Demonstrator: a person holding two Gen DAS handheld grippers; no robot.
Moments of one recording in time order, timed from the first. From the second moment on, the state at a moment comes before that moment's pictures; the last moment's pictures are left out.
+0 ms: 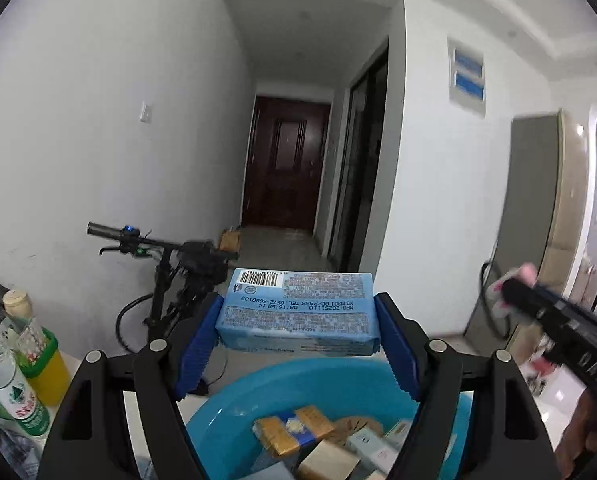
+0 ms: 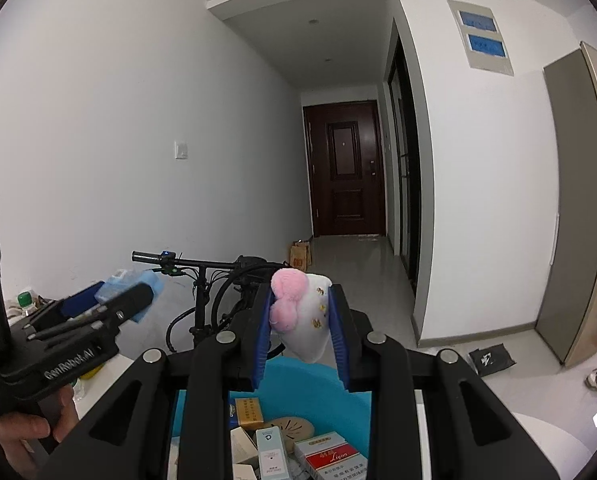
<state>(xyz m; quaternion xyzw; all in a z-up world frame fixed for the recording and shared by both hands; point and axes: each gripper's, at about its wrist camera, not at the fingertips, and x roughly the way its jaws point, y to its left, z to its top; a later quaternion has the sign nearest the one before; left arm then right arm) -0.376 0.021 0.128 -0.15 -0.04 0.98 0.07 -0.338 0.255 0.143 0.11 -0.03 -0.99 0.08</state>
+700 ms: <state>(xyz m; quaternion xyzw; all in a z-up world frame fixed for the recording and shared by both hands) -0.454 0.059 0.035 -0.47 0.03 0.87 0.13 -0.366 0.265 0.130 0.17 -0.04 -0.98 0.07</state>
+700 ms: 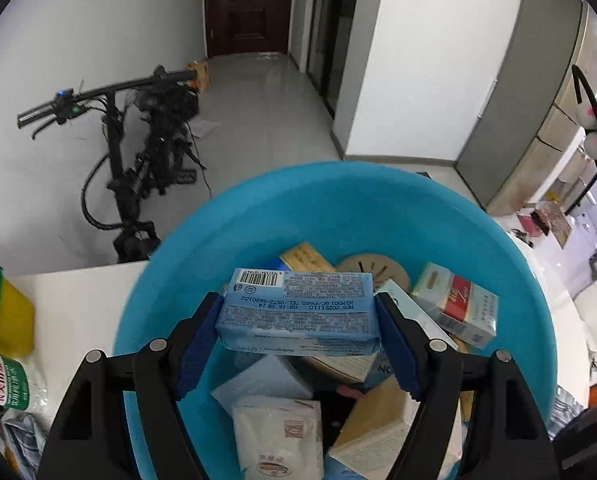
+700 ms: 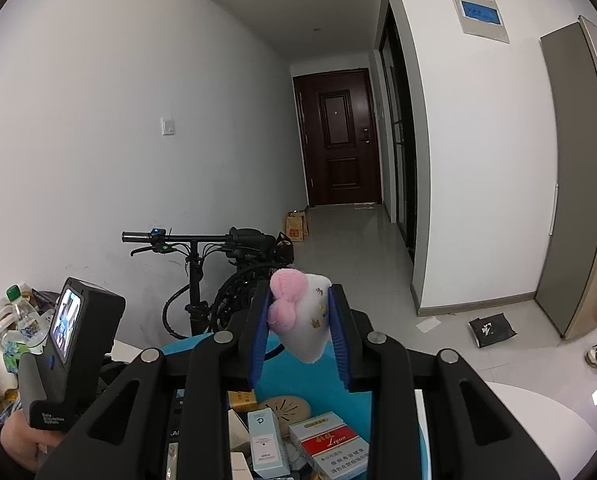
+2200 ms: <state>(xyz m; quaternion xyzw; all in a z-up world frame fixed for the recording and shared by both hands) -0.409 -0.011 0.121 -0.30 -0.11 0.94 0.07 -0.401 0.251 0.084 0.31 -0.03 -0.94 0.10</state>
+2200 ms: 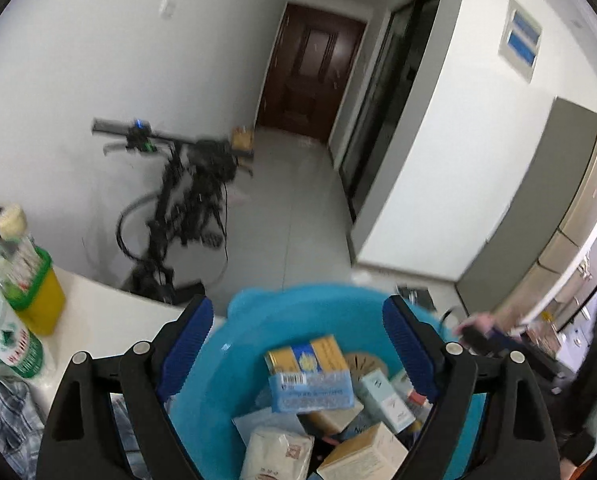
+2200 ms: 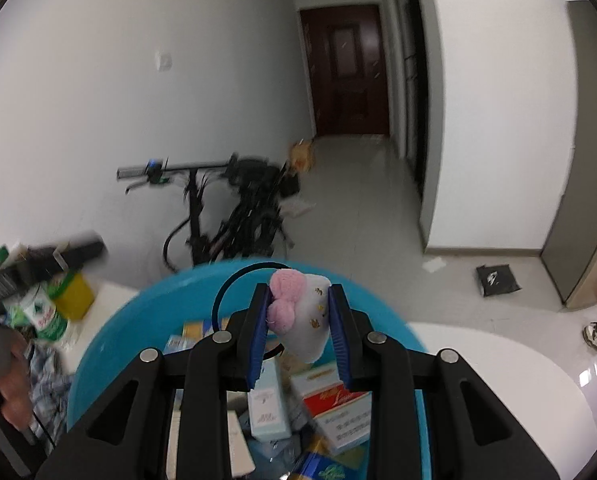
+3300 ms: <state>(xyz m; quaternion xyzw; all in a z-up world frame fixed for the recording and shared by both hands) -0.376 0.018 0.141 -0.20 0.00 0.98 0.03 -0.391 0.255 0.092 0.29 -0.02 -0.96 0.04</state>
